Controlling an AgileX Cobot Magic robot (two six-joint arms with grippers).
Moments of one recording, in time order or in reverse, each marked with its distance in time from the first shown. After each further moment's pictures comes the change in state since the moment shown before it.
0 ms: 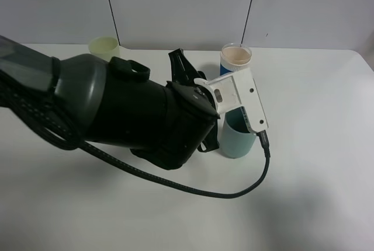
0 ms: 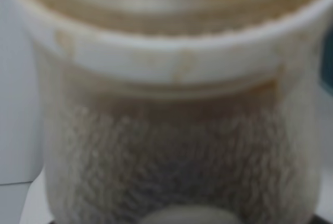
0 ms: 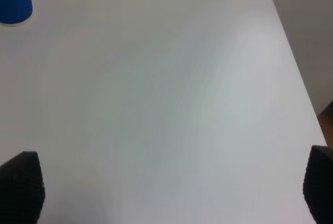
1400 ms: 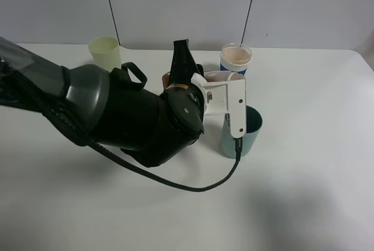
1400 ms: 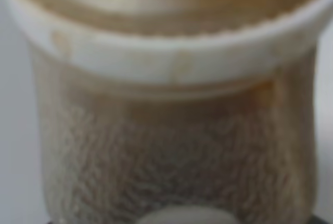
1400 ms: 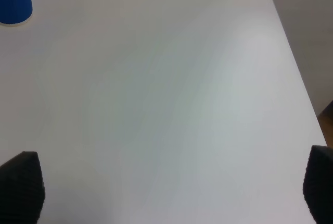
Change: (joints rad) left arm 0.048 0.020 0.062 0.296 -0.044 0.028; right arm 0.000 0.000 0.000 0.000 0.000 0.000
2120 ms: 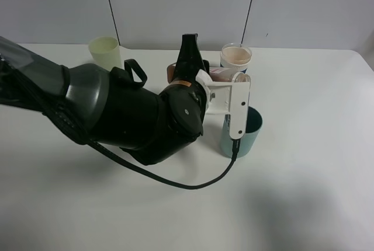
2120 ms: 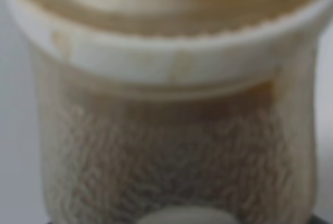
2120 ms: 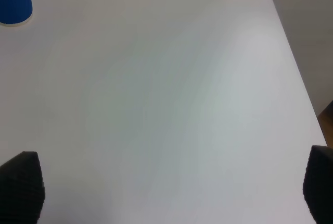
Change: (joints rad) left arm 0.002 0.000 0.000 0.091 -0.005 0.046; right arm 0.000 0.000 0.000 0.000 0.000 0.000
